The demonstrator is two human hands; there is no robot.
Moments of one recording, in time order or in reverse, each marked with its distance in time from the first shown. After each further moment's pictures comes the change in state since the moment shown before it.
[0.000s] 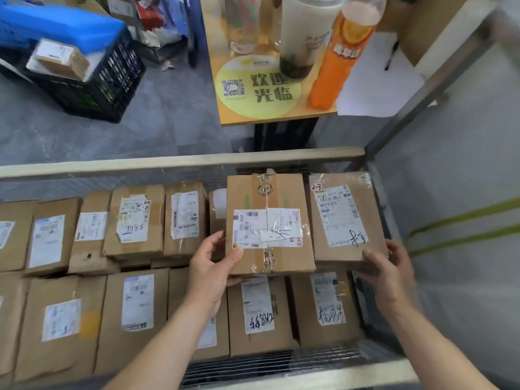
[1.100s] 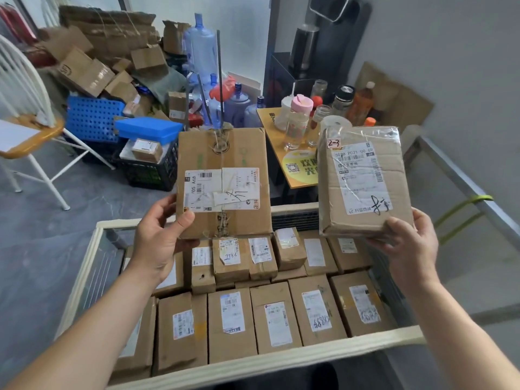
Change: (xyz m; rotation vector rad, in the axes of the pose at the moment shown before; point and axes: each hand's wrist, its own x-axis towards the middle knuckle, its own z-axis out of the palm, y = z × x) left_hand -0.130 0.282 -0.293 -0.083 -0.134 0.464; right_hand -0.311 -0.214 0.120 0.239 -0.060 -0.390
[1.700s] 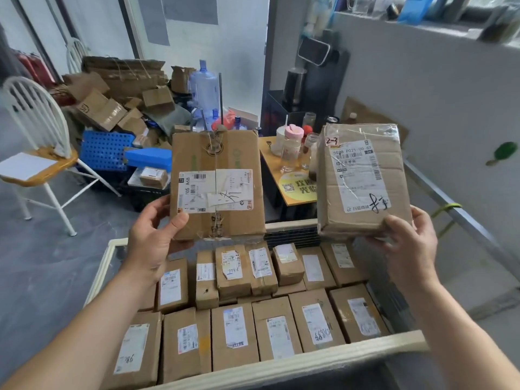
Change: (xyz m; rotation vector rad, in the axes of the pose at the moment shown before) left_hand -0.042 0.053 -0.008 0.031 0.009 0.115; right_hand -0.051 -0.054 -0.008 0.096 -0.031 -0.123
